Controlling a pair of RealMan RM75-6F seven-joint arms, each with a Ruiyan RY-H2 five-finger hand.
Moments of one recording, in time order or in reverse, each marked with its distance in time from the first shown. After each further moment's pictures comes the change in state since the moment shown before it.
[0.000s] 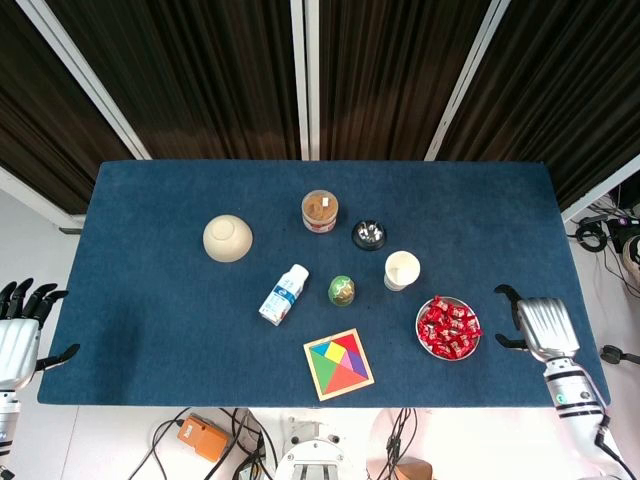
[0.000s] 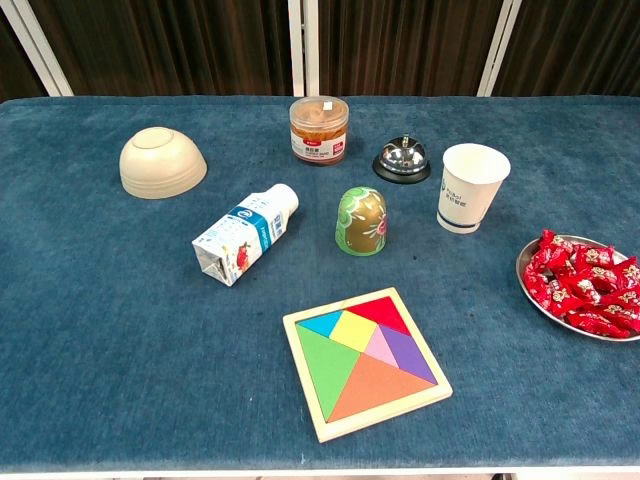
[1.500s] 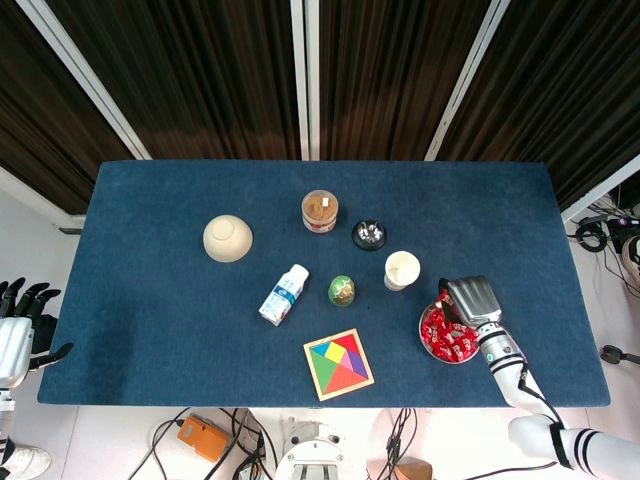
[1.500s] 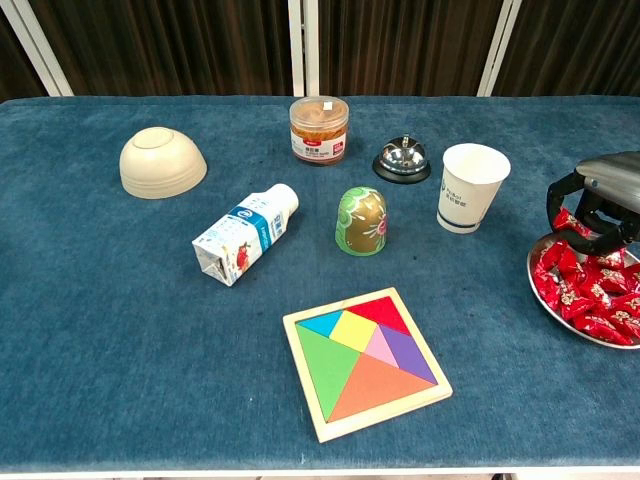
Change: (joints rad) left arm -0.002 0.007 -0.009 0.010 -0.024 -0.015 -0.003; right arm 0.221 -0.252 0.025 0.220 0.130 -0.195 -0.119
